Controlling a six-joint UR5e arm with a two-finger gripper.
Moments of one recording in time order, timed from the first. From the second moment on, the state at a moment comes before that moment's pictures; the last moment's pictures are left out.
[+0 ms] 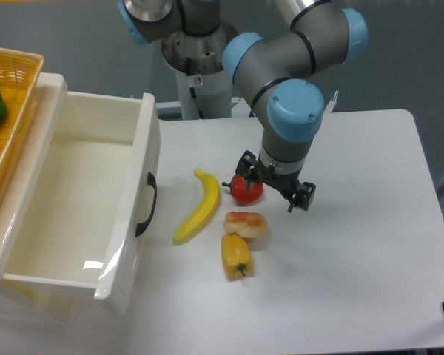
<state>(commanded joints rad) 2.53 -1.89 -1.54 -1.32 1.54 1.03</state>
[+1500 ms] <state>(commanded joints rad) 2.53 -1.91 -1.63 -1.23 1.53 1.02</state>
